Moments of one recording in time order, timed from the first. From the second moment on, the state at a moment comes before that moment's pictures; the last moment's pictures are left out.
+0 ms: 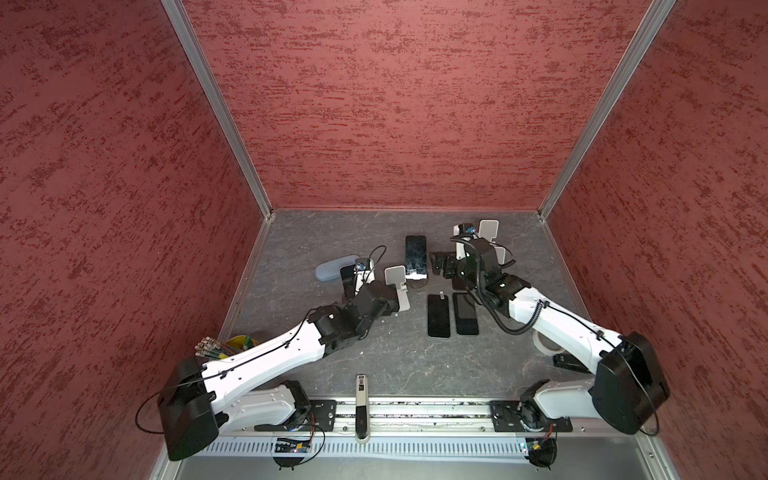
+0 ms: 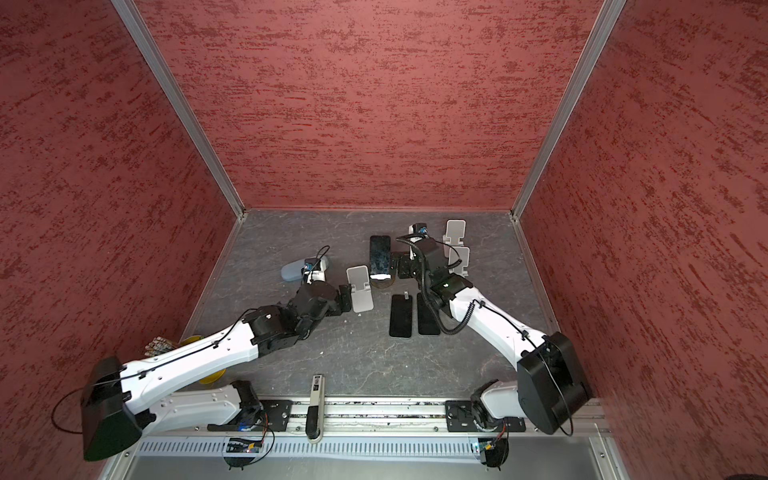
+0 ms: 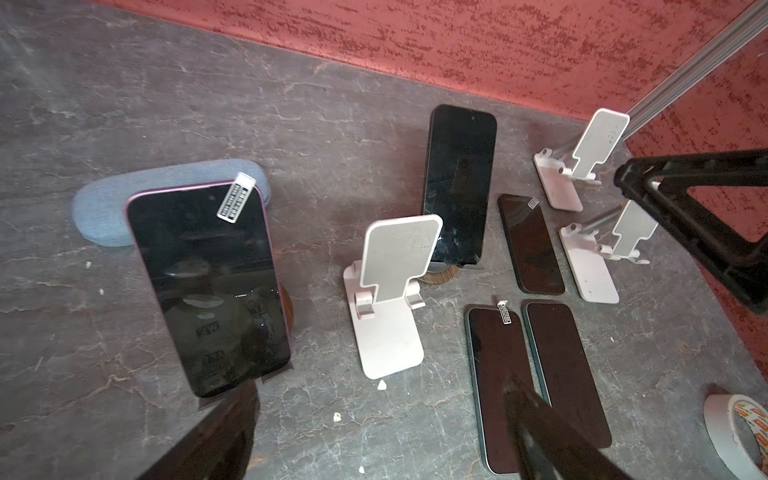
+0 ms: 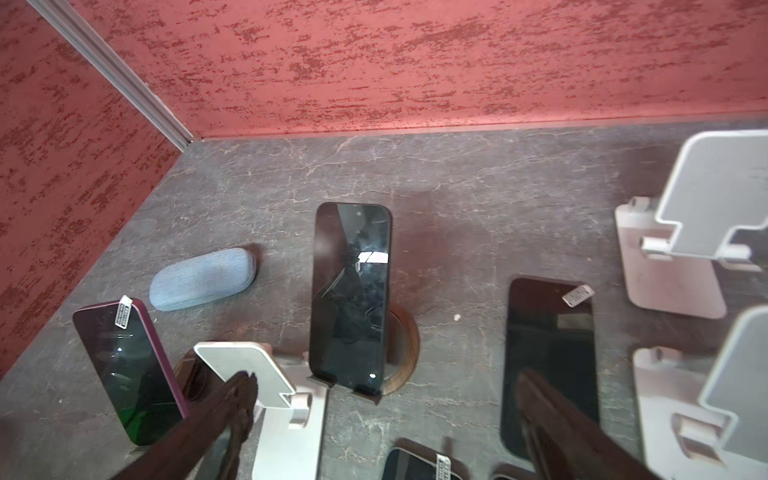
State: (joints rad) left arm -0.92 1.10 0.81 -0.39 -0.57 -0.74; right arm 0.56 1.39 0.97 -0.06 0.11 0.38
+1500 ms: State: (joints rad) left arm -0.82 0.68 0.54 -0.39 -0.58 -0.75; right arm 0.84 1.90 1.43 -0.26 0.26 0.42
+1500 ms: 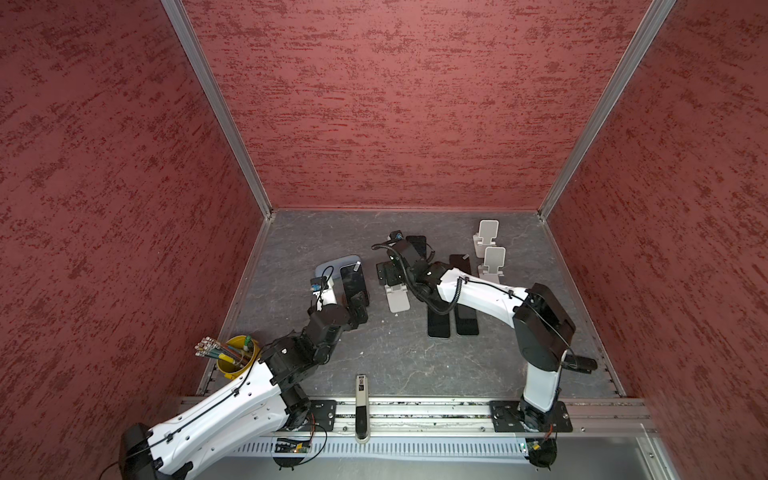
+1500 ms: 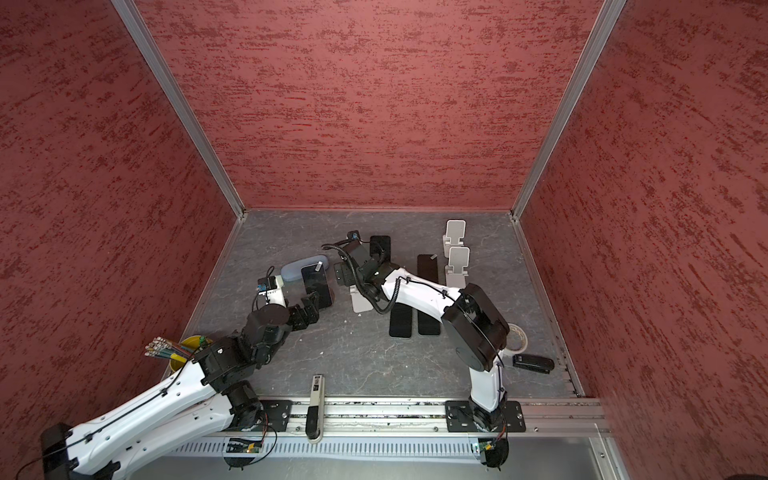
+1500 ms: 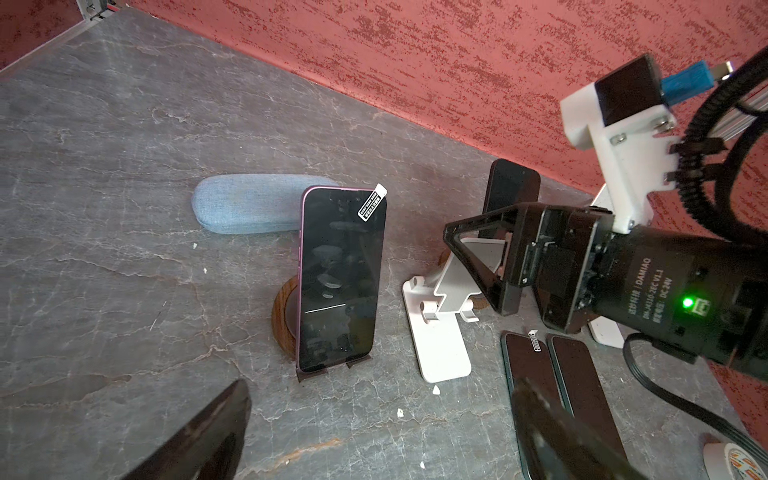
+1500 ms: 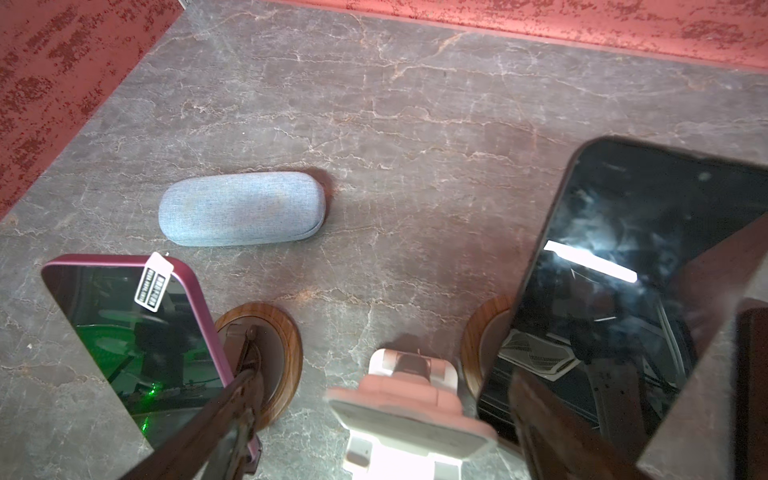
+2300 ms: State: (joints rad) left arm -0.79 0.62 0.51 -0.40 -0.55 -0.75; right arm 0.85 1.98 1.45 -0.29 0.36 0.43
